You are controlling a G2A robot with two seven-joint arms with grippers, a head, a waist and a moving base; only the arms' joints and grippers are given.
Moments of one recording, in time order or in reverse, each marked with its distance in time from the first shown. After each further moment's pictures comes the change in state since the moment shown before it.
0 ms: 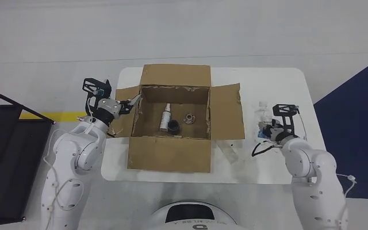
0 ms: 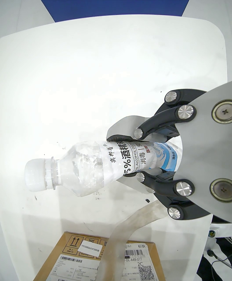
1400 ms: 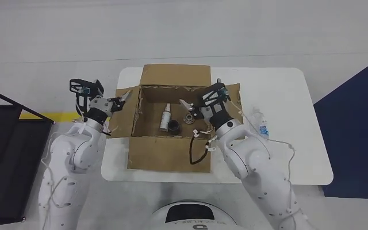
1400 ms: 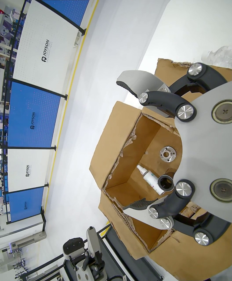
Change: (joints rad) left arm 0.001 -0.006 -0.048 0.077 -0.178 0.057 0.055; right arm 0.285 -0.057 -0.643 -0.102 -0.260 0.016 -0.376
